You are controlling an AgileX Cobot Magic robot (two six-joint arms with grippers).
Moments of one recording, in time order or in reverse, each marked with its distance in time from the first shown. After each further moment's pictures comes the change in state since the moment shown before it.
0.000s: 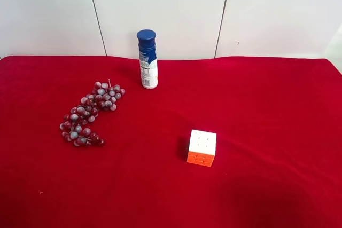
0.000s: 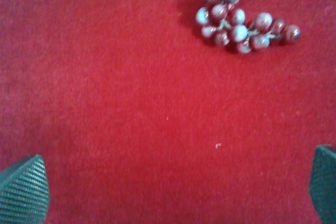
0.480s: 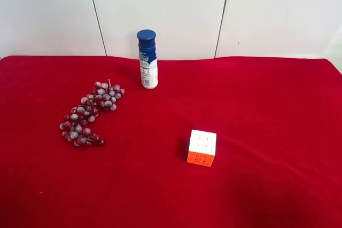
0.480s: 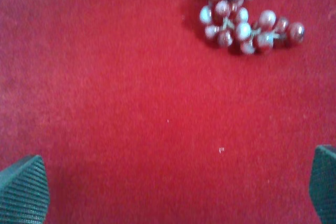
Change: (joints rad) left arm 0.000 -0.335 0.177 0.003 -0.026 -0.011; right arm -0.154 0.000 0.000 0.000 0.000 0.000
